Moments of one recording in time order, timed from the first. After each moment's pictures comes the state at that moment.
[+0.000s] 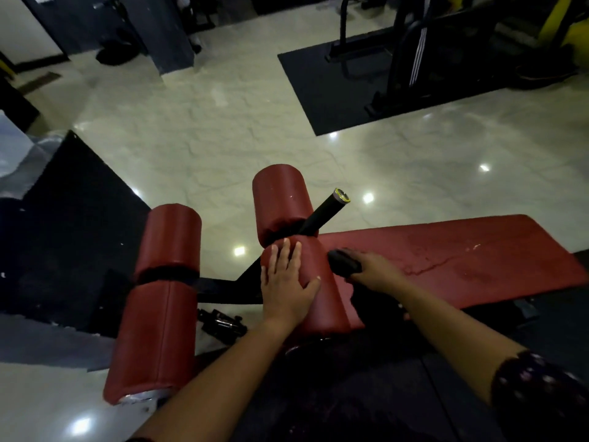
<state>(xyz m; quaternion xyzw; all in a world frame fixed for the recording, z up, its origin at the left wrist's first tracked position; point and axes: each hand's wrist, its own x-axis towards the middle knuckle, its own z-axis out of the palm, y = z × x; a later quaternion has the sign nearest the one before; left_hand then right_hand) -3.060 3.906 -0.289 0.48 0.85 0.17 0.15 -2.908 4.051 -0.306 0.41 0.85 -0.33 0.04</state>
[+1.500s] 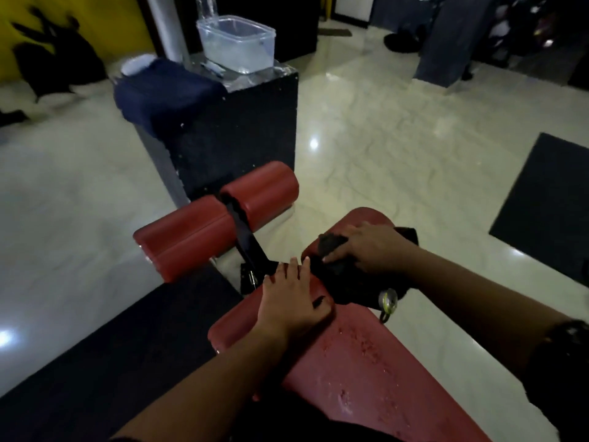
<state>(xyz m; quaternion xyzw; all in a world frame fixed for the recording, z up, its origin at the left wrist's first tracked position) -3.035 3.983 -0.272 0.14 0.98 0.11 0.12 -3.097 4.174 -0.189 -0.29 0.94 0.14 0.13</state>
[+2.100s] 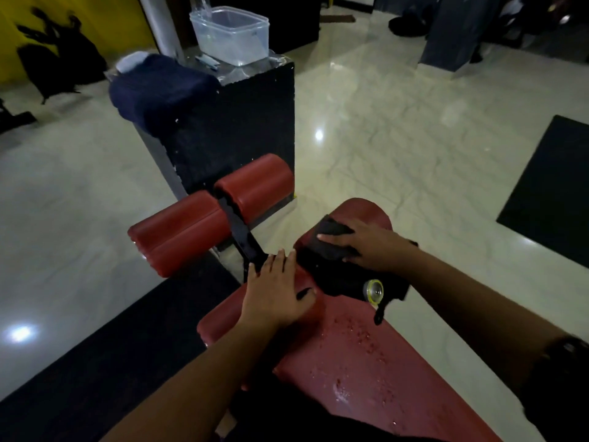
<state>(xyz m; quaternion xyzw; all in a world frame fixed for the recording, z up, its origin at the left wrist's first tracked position) -3.035 3.984 -0.277 0.13 0.98 0.08 0.10 -3.106 4.221 -0.247 -0.28 0.95 0.00 0.10</state>
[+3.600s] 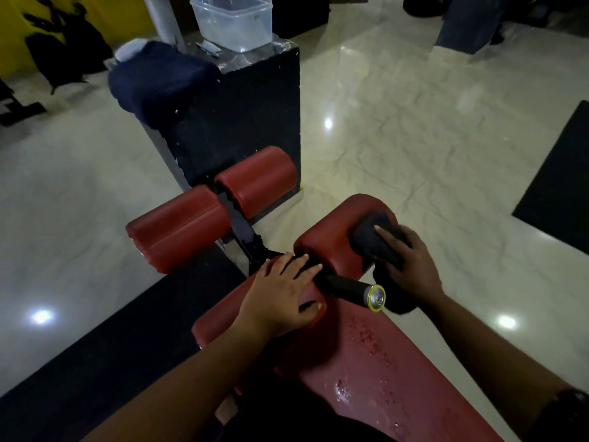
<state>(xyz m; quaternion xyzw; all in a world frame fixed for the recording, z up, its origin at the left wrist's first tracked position) -3.040 3.982 -0.285 0.25 0.96 0.06 0.08 -3.073 4.277 -0.316 -0.08 0.95 -0.27 -0.14</state>
